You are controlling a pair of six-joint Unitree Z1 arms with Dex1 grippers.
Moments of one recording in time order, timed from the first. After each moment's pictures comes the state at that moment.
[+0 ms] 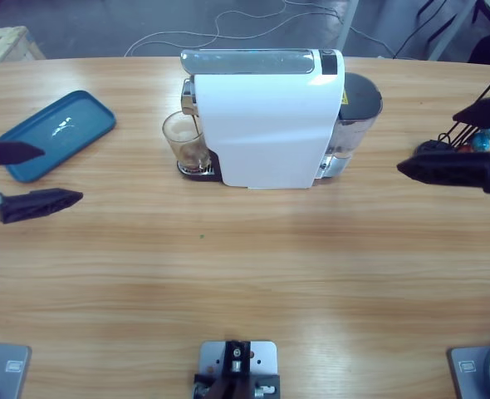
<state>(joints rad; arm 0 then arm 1) -0.64 1.09 -0.63 0.23 -0.12 0.18 0.81 1.21 -0.99 0.56 -0.15 0.06</state>
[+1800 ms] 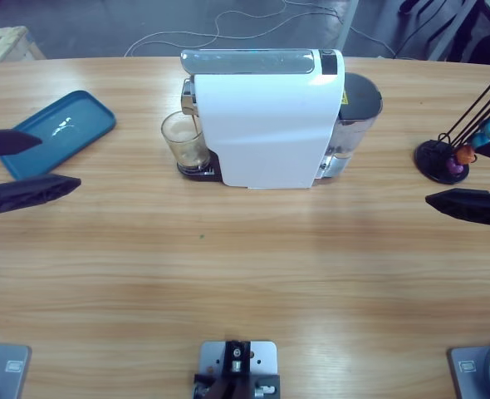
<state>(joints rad) -0.64 1.07 -0.62 0.17 -0.14 0.13 0.74 1.09 -0.87 0.55 -0.07 0.05</state>
